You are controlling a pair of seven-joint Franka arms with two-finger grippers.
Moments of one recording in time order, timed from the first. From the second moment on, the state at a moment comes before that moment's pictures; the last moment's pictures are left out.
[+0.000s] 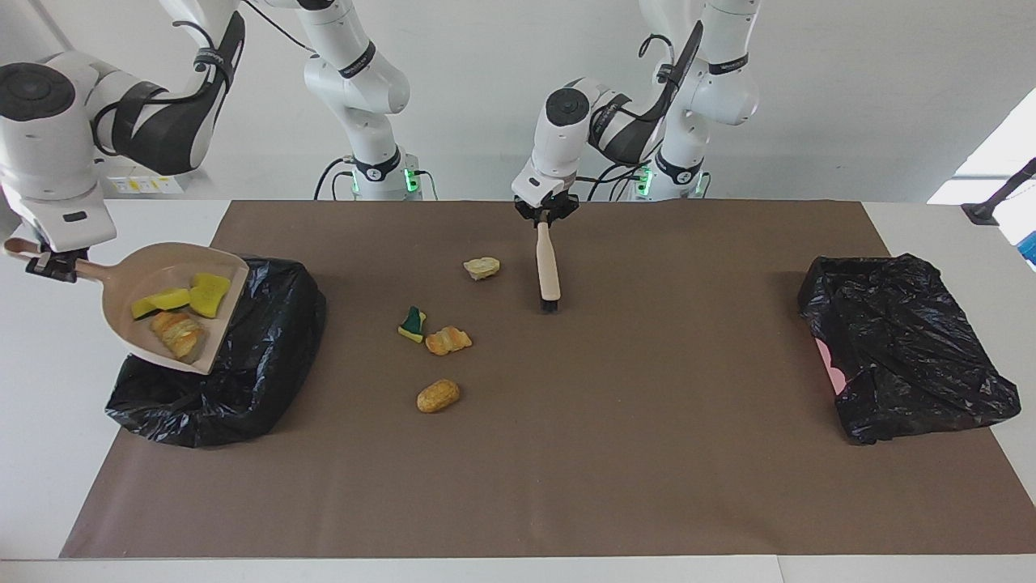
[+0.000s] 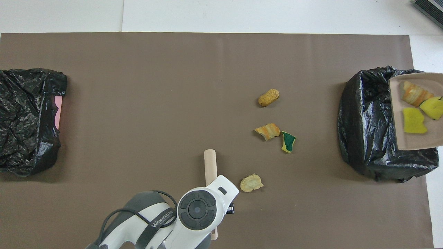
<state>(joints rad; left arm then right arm) -0.77 -0.04 -0.13 -2.28 -0.23 2.17 -0.73 -0.36 0.16 0.04 -1.65 -0.60 1.97 -1.70</state>
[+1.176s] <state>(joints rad) -0.77 -0.04 -0.13 -2.34 -0.23 2.24 -0.67 -0.36 0.04 0.06 -1.84 -0.90 2.11 -1.70</state>
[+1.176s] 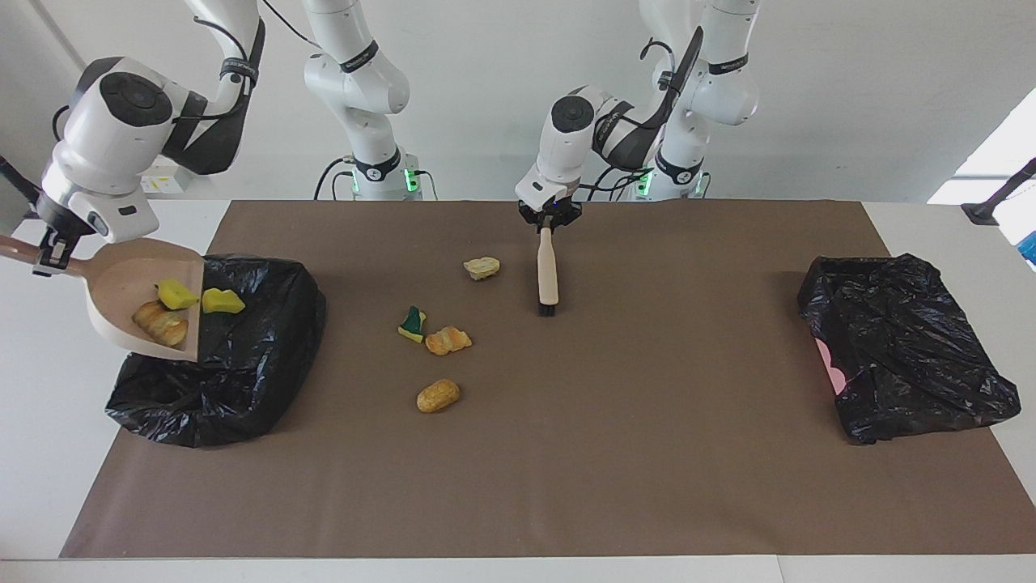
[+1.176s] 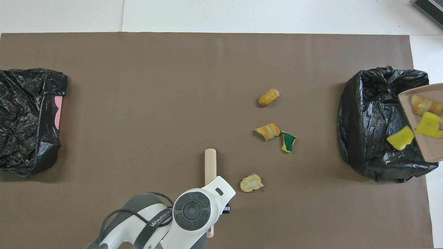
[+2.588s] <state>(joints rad) -0.36 -0.11 -0.09 -2.23 -0.06 2.15 -0.43 -0.30 0.00 0.07 -1.80 -0.52 1.98 -1.63</state>
